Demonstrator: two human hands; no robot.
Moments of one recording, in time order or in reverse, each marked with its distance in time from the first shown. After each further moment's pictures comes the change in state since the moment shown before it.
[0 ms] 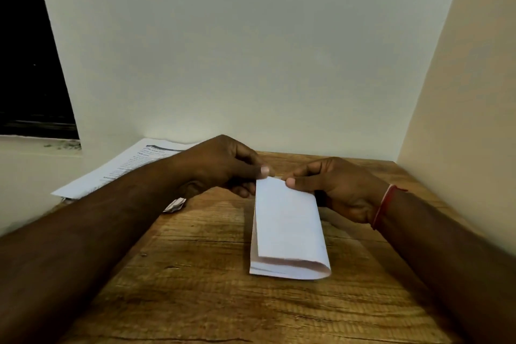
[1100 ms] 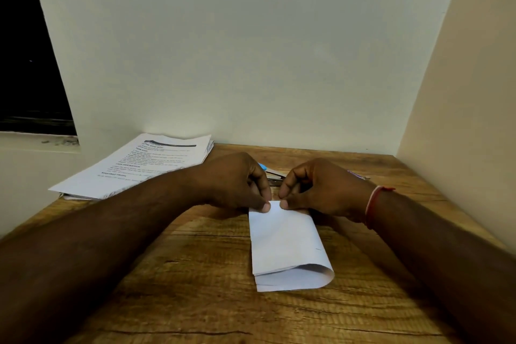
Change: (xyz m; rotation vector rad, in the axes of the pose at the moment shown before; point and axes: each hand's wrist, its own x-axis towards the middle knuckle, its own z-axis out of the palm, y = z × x) left_hand -0.004 0.000 0.030 0.667 -0.018 -0.022; right_hand -0.002 0.002 0.016 -0.705 0.070 -0.116
